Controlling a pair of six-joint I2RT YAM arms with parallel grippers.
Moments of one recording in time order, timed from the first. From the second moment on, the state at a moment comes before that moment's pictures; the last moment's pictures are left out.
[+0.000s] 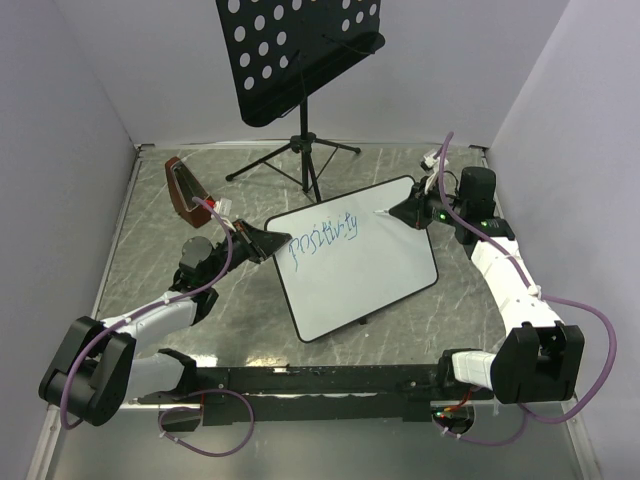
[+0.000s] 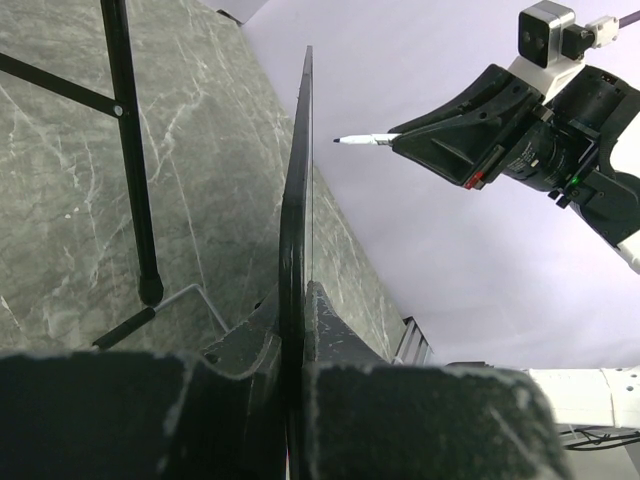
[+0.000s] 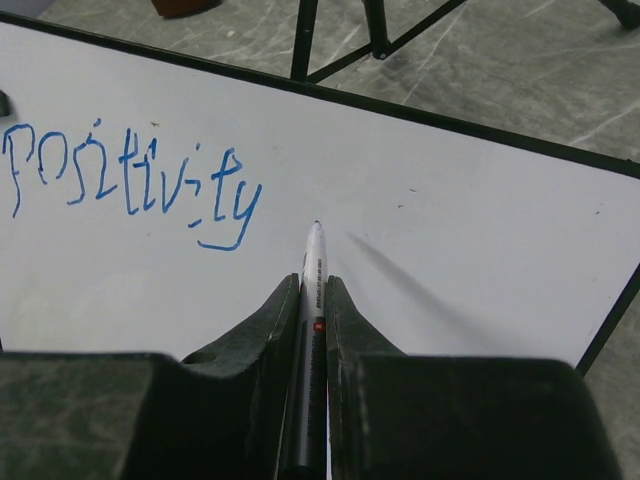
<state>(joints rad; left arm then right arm) -0.41 1.18 0.39 0.90 0.44 -0.93 0.02 1.23 1.00 -0.25 -0.80 -0.14</state>
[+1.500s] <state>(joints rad) -0.41 1.17 0.39 0.89 0.45 -0.93 0.02 1.27 0.99 -0.18 -0.84 -0.17</state>
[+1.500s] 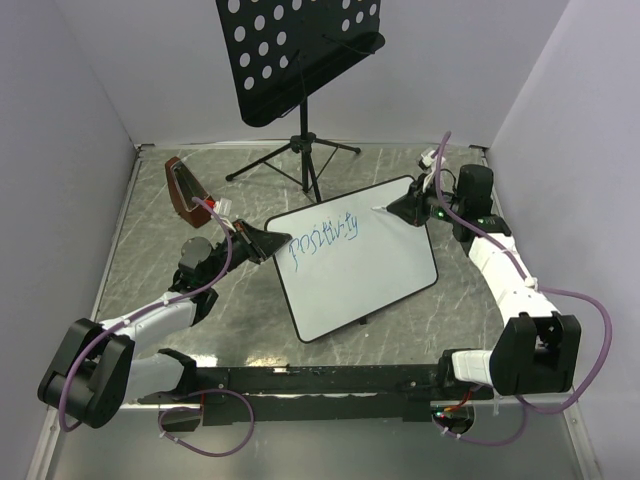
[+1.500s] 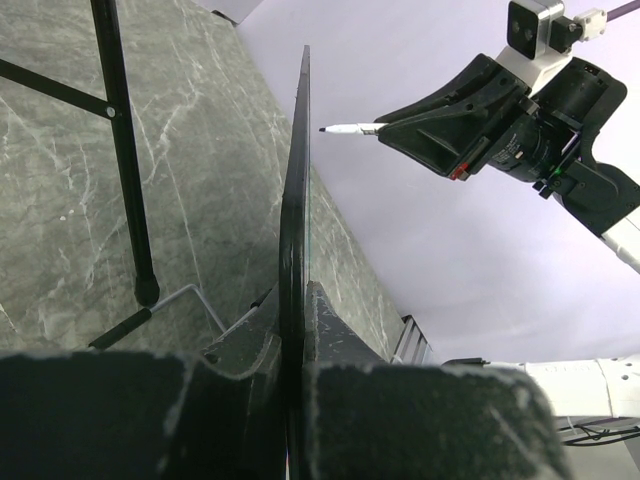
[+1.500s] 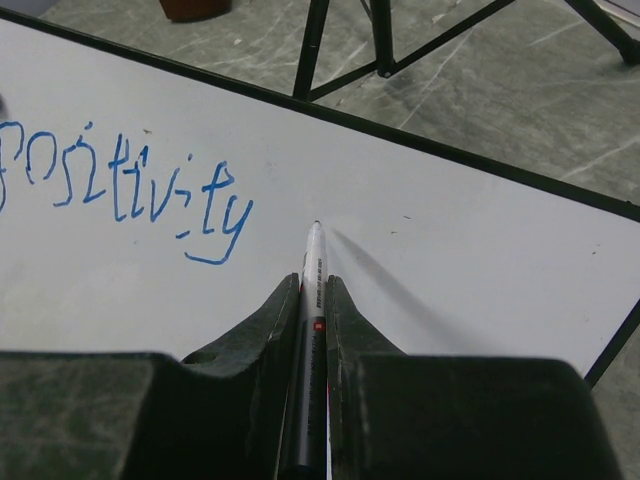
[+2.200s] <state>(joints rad) -0.41 1.17 0.39 0.89 0.45 -0.93 0.06 1.31 0.99 -0.11 -0.81 -0.15</state>
